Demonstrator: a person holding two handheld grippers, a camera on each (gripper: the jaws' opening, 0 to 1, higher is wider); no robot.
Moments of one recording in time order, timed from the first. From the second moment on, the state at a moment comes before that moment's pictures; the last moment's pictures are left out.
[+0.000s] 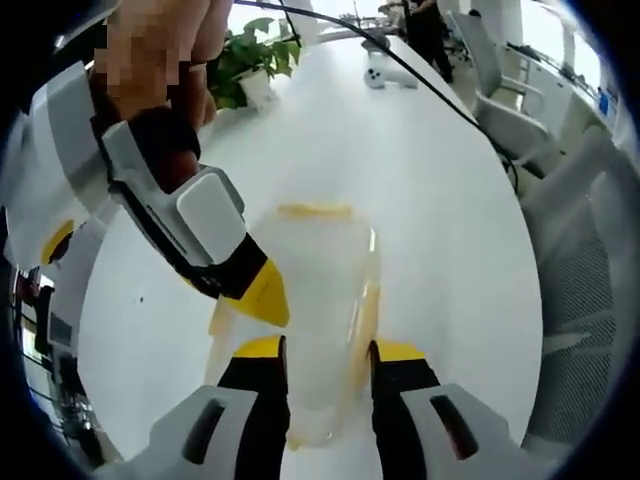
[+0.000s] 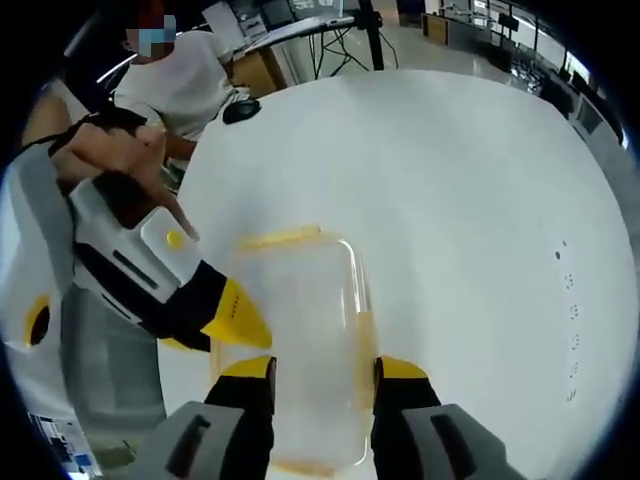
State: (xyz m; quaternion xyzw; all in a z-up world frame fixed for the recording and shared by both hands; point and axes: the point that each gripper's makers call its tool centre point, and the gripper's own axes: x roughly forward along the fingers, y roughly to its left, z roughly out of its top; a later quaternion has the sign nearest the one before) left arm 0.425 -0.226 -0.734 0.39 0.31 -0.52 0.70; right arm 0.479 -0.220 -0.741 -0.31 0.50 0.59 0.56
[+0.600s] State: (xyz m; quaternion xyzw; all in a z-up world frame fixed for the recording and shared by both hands) left arm 0.420 -0.229 -0.731 0.38 0.33 -0.53 0.69; right arm 0.482 -0.223 -0.734 -0.32 0.48 0.58 0.57
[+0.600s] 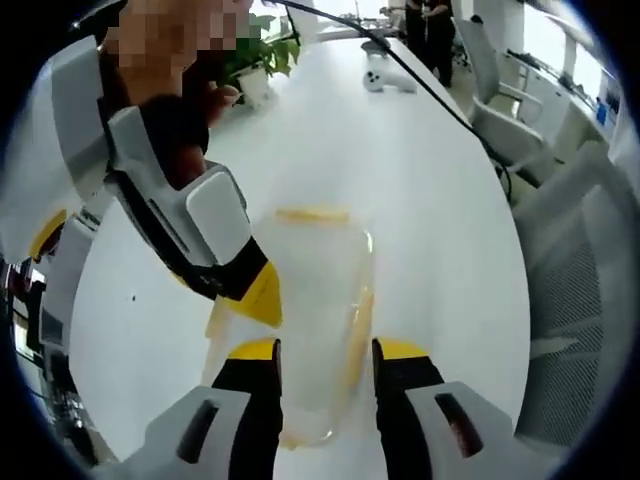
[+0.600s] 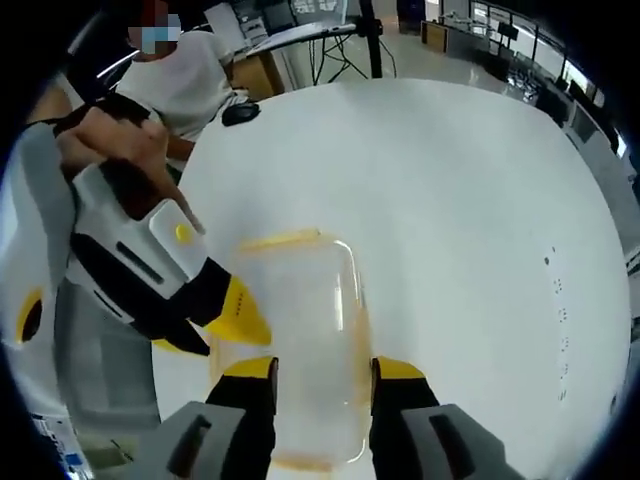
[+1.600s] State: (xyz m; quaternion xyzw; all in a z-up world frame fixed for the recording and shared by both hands) left arm 0.427 -0.214 -0.727 0.38 0.37 -0.54 0.65; right arm 0.469 -0.246 -0.728 -0.37 0.47 0.58 0.55
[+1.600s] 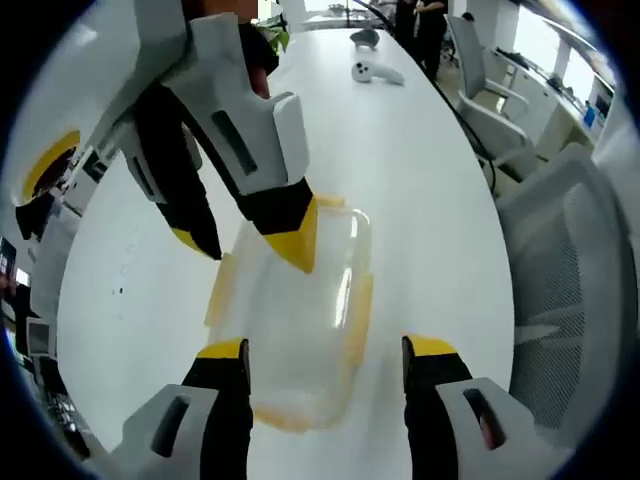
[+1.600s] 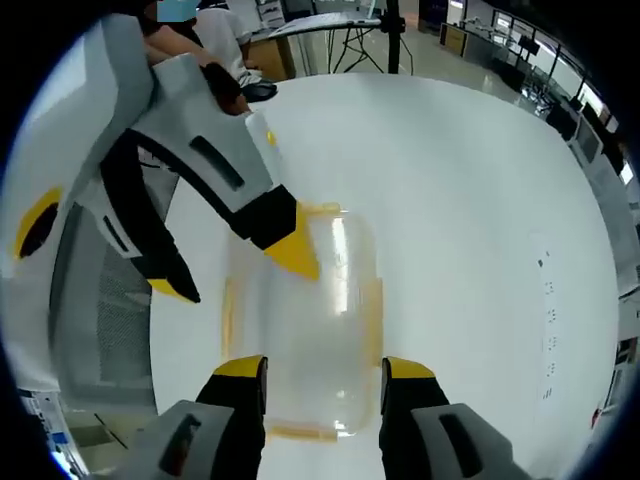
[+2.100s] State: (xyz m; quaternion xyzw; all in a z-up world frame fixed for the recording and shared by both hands) left arm 0.430 -0.203 -0.733 0.38 0.38 -0.54 0.64; right arm 0.460 -0.253 -0.730 -0.37 0.47 0.58 0.55
